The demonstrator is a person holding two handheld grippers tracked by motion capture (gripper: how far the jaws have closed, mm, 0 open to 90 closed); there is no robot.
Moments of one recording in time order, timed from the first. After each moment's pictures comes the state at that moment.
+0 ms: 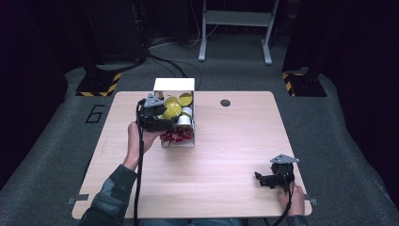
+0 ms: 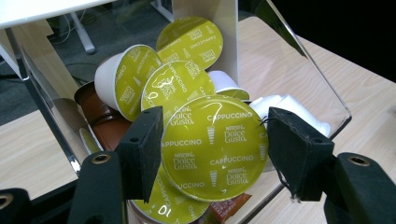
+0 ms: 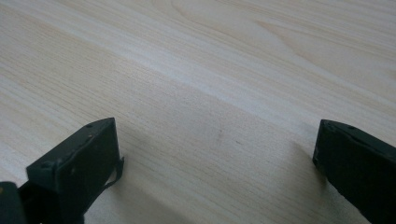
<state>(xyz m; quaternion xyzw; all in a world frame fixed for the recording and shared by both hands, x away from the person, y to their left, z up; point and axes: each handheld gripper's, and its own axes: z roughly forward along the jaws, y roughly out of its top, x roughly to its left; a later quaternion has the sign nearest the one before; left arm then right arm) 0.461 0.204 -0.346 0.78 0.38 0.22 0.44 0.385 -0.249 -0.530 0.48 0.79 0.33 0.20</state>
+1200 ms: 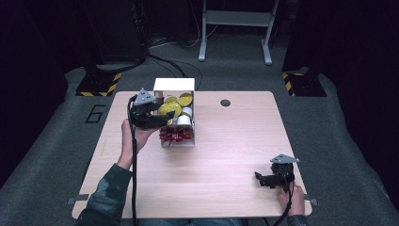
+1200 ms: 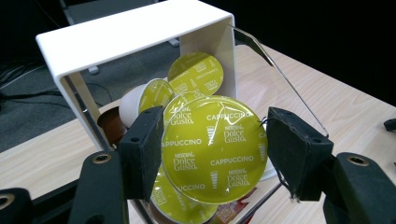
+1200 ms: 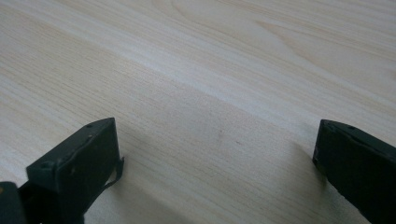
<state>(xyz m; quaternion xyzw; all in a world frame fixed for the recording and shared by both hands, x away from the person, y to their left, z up) 0.452 0.220 -0.326 0.77 0.37 0.24 0.47 0.385 -0.250 -0.529 0.48 0.79 0.34 0.20</state>
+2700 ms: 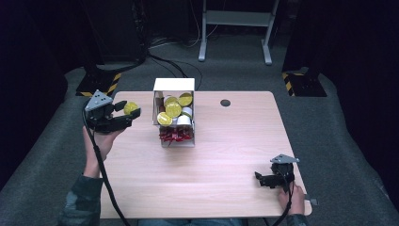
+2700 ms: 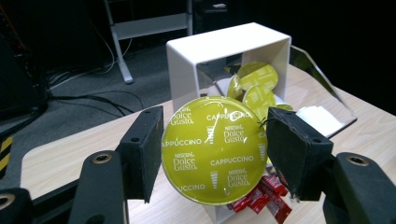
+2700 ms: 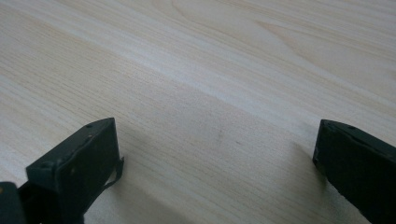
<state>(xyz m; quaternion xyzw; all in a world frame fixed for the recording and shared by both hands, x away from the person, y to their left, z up) 0.415 0.308 -0.308 0.72 0.41 0.28 0.49 0.386 -0.250 -0.530 0.47 0.79 0.34 0.20</state>
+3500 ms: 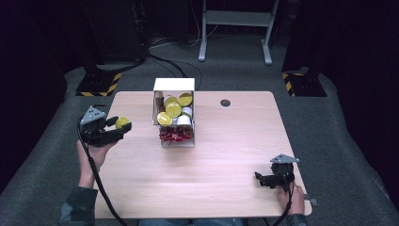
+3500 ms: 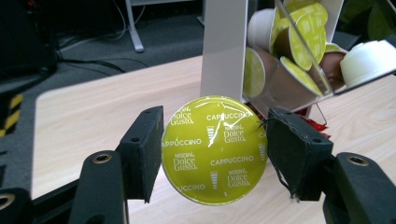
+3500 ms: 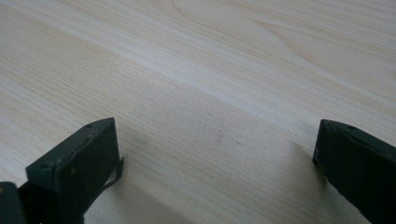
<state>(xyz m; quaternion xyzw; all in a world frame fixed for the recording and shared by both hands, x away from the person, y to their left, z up) 0.410 0.341 -0.361 0.72 0.46 0.25 0.46 0.386 -0.250 -0.530 0.47 0.79 0.34 0.20</state>
